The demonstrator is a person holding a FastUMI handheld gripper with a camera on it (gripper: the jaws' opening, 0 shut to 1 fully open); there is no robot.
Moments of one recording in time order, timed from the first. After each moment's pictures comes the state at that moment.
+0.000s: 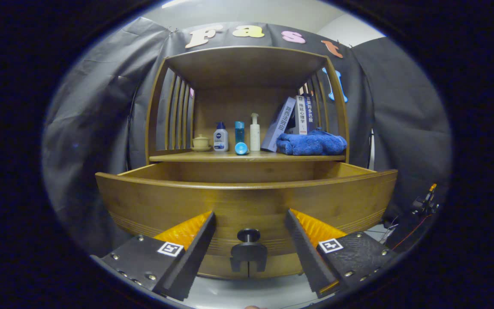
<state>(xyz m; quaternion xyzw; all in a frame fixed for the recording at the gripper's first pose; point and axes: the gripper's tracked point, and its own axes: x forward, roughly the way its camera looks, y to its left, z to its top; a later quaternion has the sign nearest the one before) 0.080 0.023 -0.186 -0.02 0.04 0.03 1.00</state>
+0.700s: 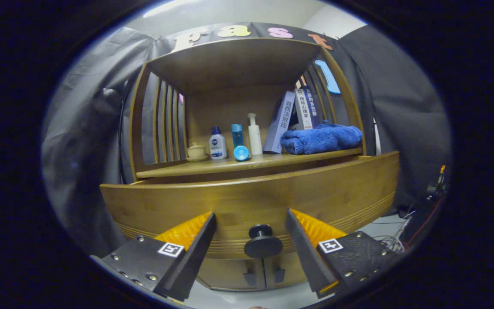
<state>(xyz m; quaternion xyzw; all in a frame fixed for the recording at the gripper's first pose) 0.144 0.042 -0.189 0.04 0.02 0.03 1.00</state>
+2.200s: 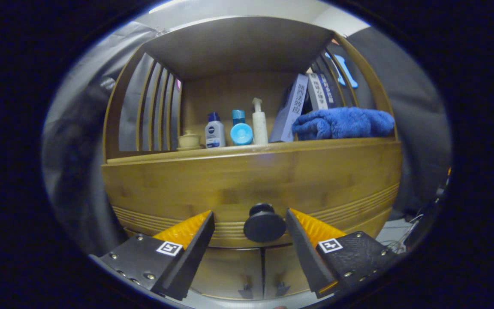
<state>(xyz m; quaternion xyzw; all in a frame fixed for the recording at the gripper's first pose) 0.229 0.058 -0.226 0.05 0.04 0.04 1.00</state>
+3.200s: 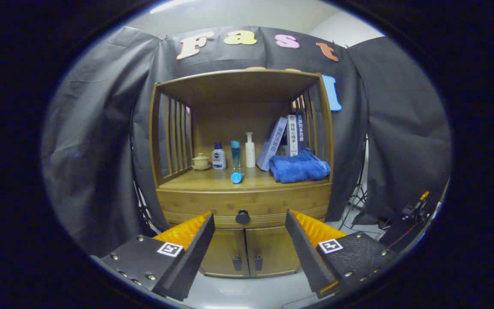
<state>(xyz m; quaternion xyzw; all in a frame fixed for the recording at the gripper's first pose) 0.020 0.007 -0.065 0.00 0.06 0.03 1.00</state>
